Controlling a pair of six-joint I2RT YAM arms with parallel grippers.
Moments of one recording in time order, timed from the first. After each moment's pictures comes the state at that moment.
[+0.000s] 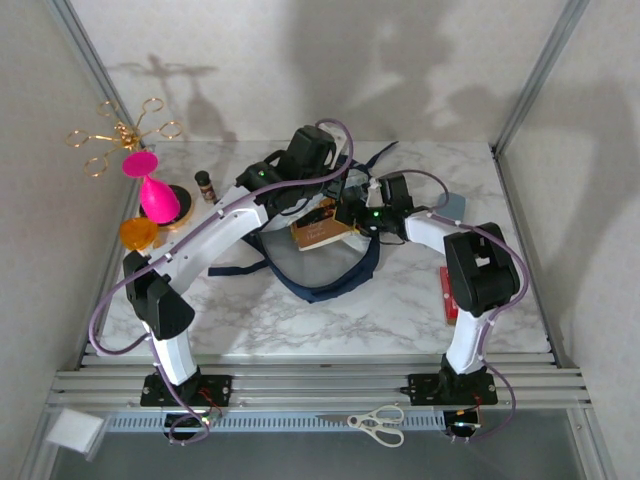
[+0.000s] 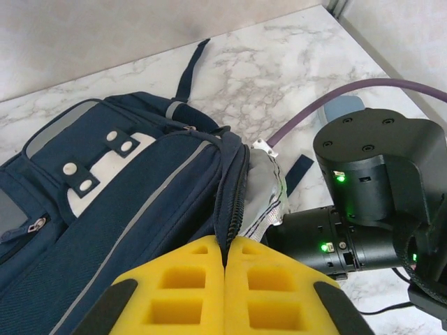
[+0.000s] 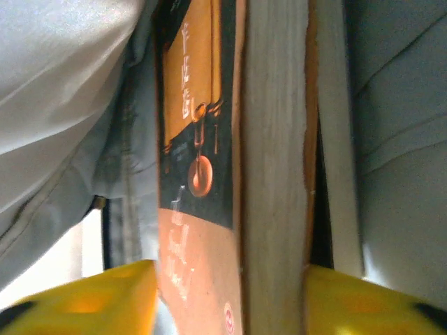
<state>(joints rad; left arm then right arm) -0.72 1.80 1.90 -0.69 -0.13 -0.25 0.37 1.88 1.15 -0.05 -0.63 0.66</state>
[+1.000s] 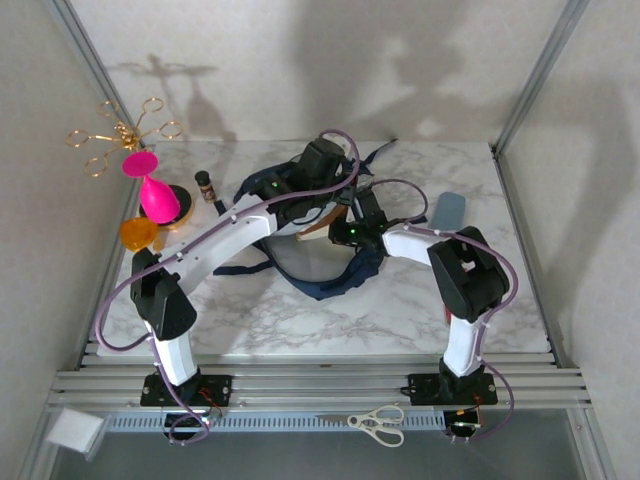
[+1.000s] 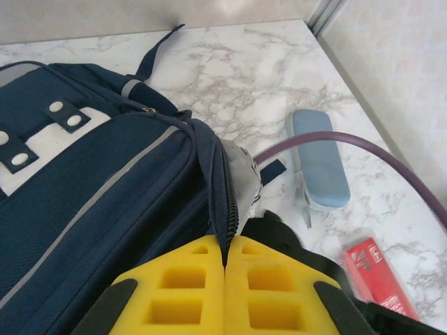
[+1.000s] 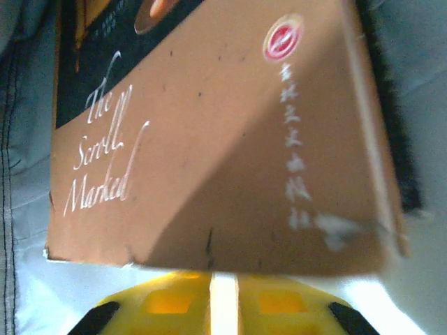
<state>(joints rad) -0.76 1.81 1.80 -0.54 -0.11 -0.45 0.54 1.85 1.06 -0.01 -0.21 0.57</state>
